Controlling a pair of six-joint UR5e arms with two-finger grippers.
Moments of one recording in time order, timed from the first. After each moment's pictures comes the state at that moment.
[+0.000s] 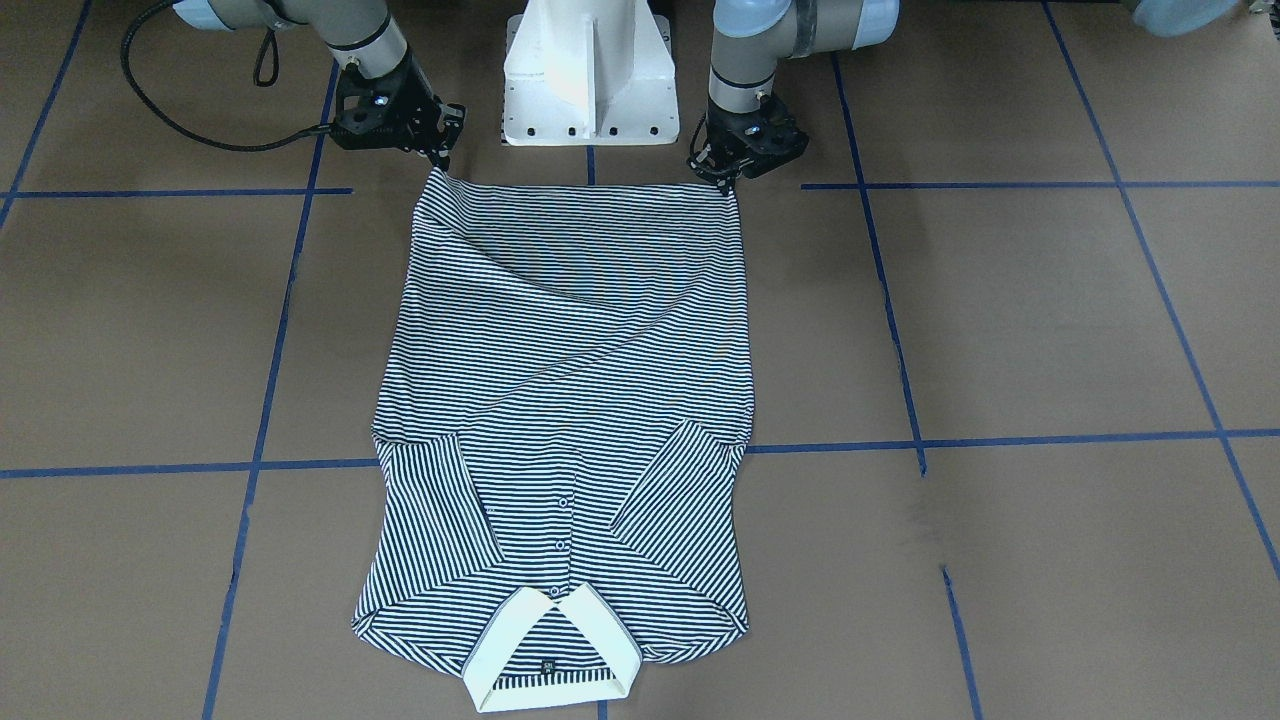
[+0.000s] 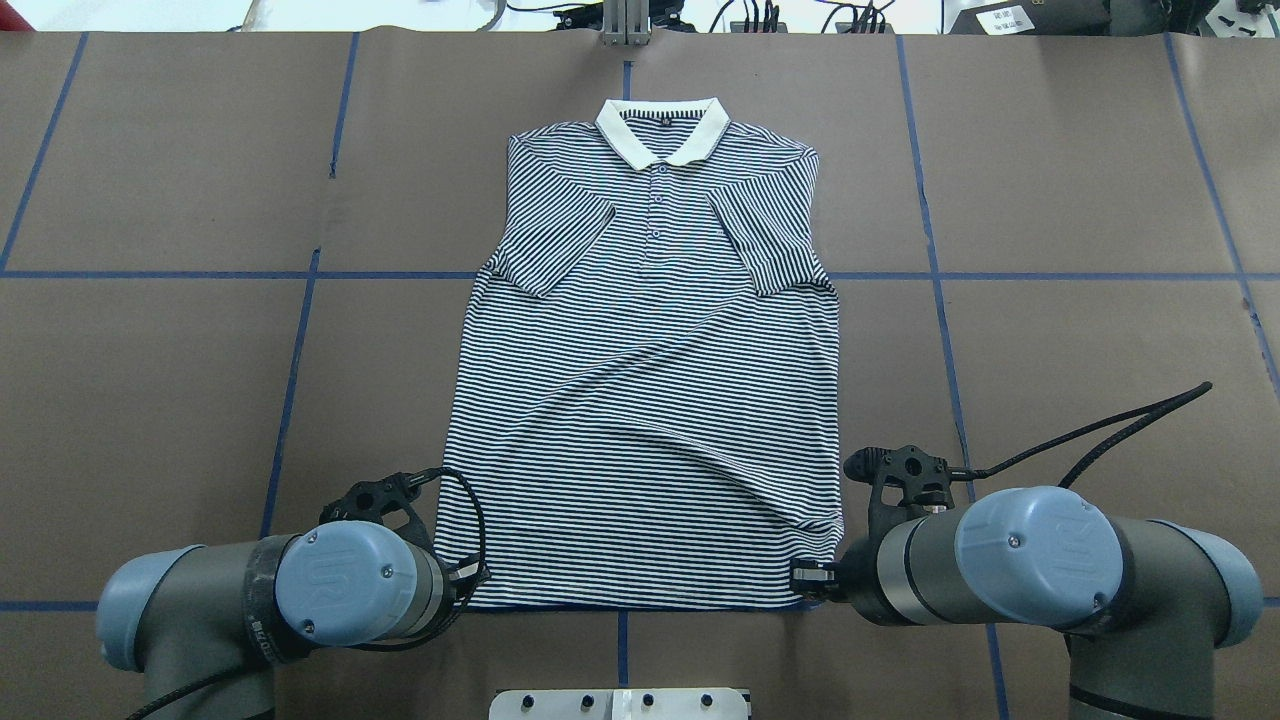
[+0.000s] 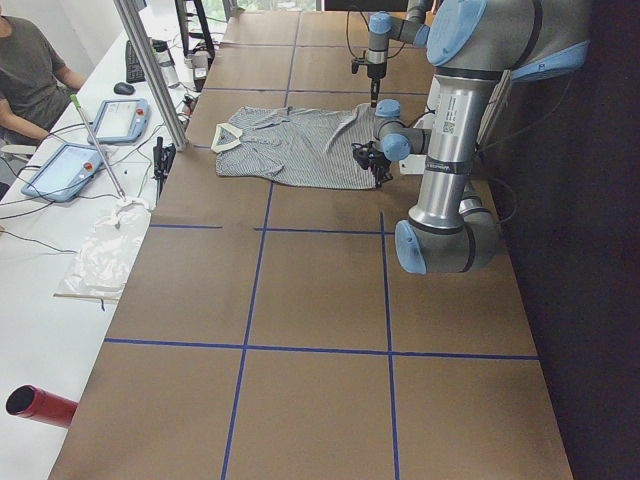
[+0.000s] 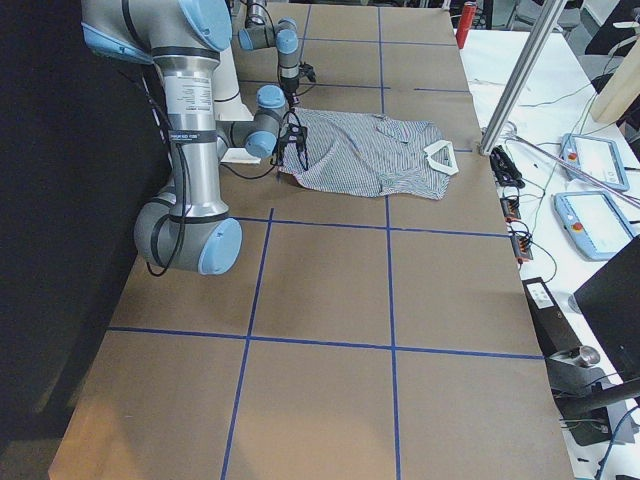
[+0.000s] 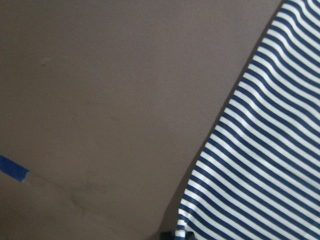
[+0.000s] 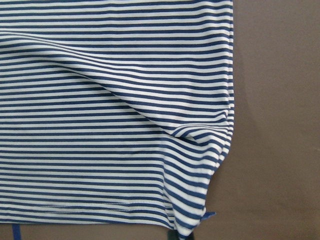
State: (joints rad) left arm -0.19 -1.89 -1.98 -1.59 -1.69 -1.91; right arm 0.24 -1.46 2.14 -1.30 1.78 1.55
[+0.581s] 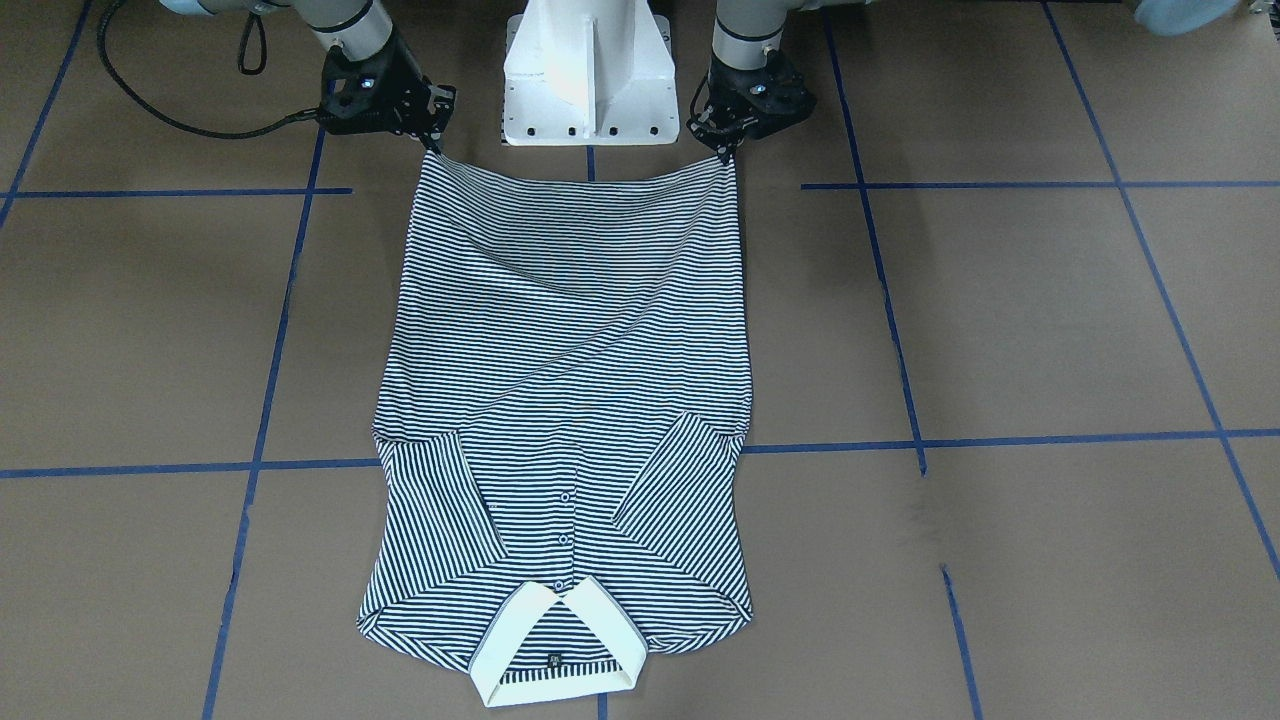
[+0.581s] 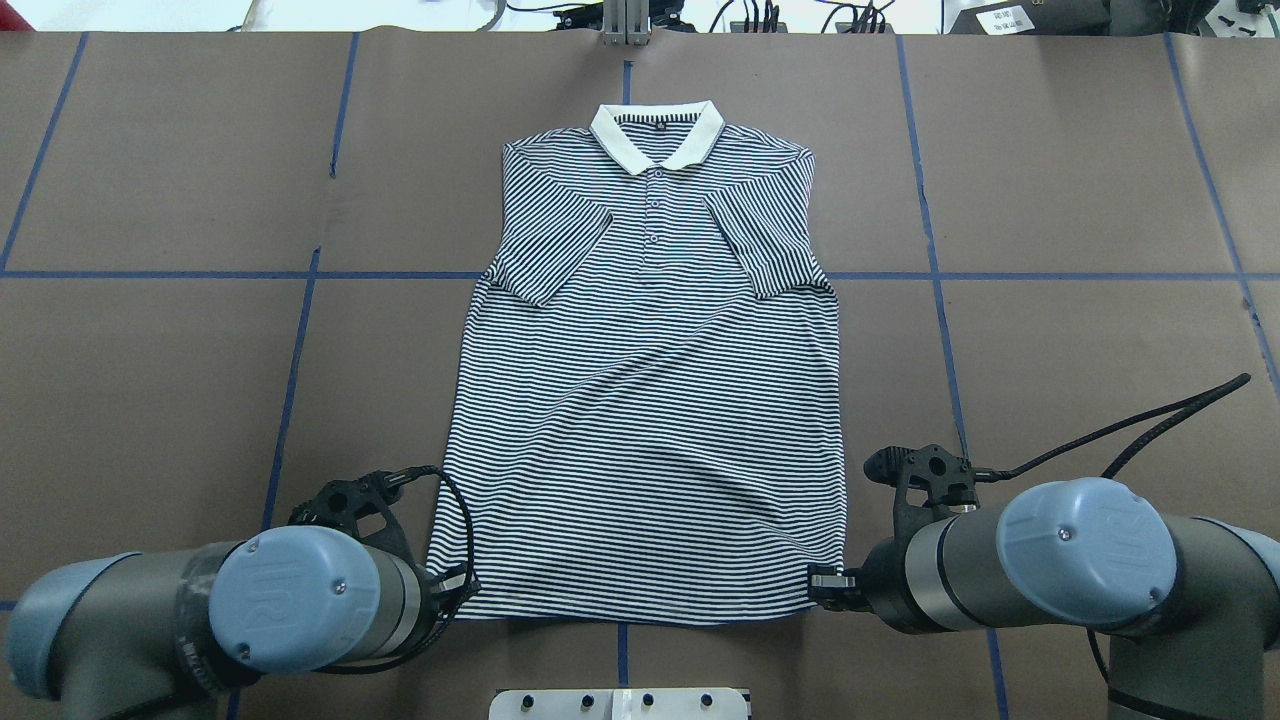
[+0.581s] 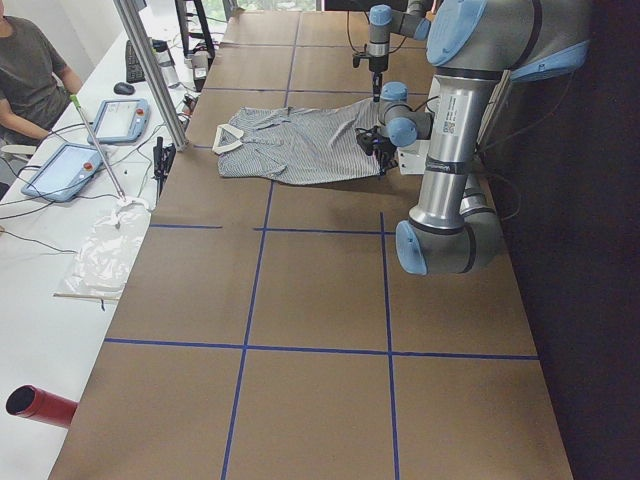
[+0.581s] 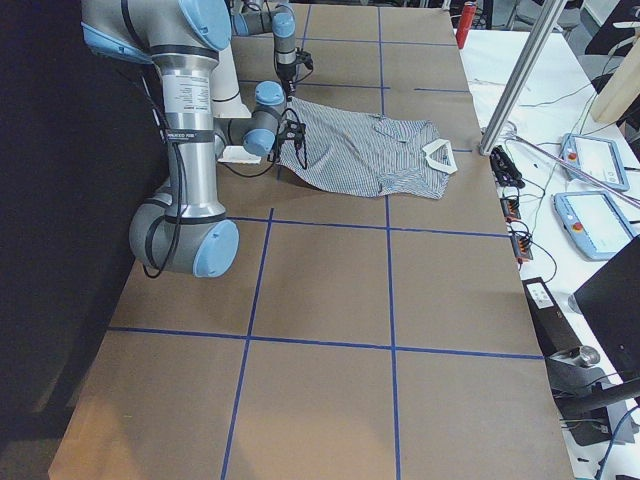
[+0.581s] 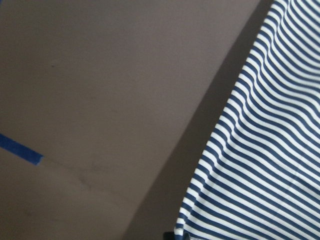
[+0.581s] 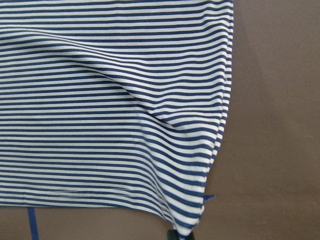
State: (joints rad) left arm -0.17 -1.88 -2.17 -1.43 -1.69 -1.89; right arm 0.25 -1.51 2.20 -1.30 1.83 1.55
